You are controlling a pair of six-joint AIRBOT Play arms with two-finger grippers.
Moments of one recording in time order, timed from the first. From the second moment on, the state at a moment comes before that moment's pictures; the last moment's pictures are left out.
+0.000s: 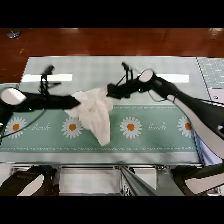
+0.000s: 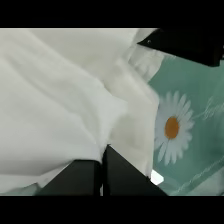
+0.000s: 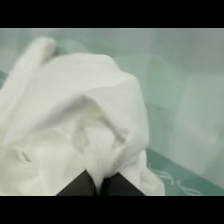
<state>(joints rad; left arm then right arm) -0.10 -0.98 0.81 0.80 -0.96 -1.24 0.43 -1.68 1.38 -0.71 0.88 1.47</state>
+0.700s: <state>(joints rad) 0.24 -0.72 1.49 0.86 -1.11 -1.24 0.30 -0.84 1.74 -1.40 1.30 1.60</state>
